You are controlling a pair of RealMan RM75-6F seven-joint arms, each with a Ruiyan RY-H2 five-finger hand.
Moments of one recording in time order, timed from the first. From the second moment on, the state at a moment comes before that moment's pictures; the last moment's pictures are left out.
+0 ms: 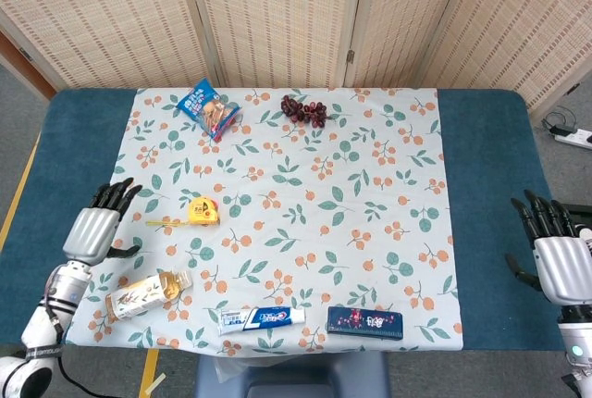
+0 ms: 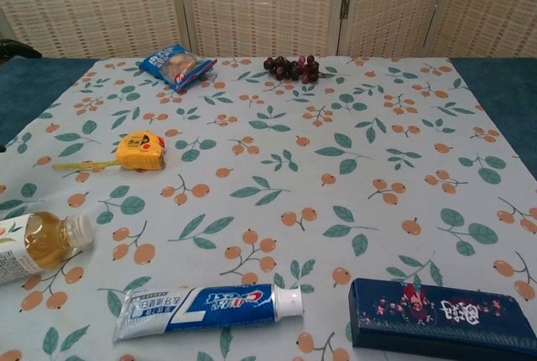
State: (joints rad) left arm -0.44 -1.26 -0.18 -1.48 1.38 1.08 0.08; right arm 0.12 -1.04 0.09 -1.66 -1.47 1.44 -0.06
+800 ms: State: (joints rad) left arm -0.71 -1.61 -0.20 -1.03 1.26 0.79 0.04; right arm 0.11 -1.04 0.09 -1.64 -1.46 1.45 -0.04
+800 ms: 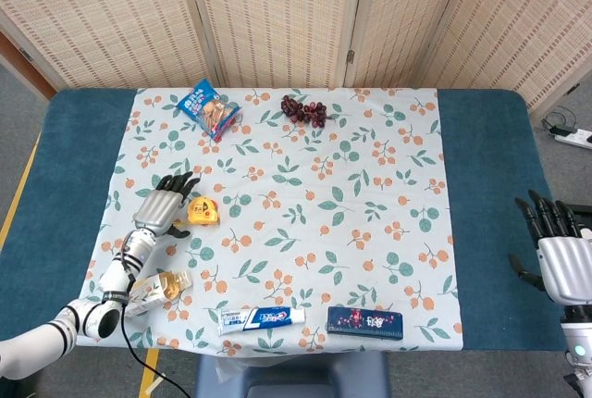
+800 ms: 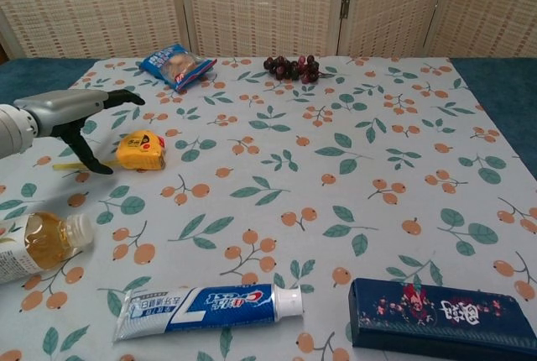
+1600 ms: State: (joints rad) left arm -0.80 -1.68 -0.22 -0.87 1.19 0.66 -0.04; right arm 0.10 -1.05 0.09 -1.62 -1.45 1.45 -0.02
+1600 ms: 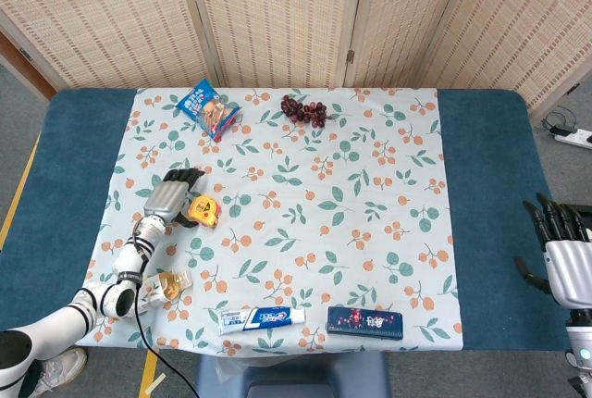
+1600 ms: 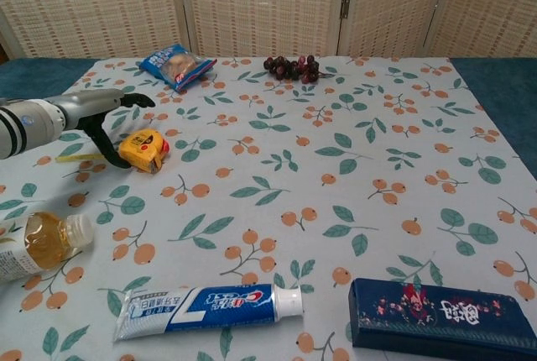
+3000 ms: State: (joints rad) left arm -0.82 -1.65 -0.27 -1.03 1.16 0.73 -0.13; right arm 0.17 -1.05 0.10 -1.69 -1.54 1.41 0.03
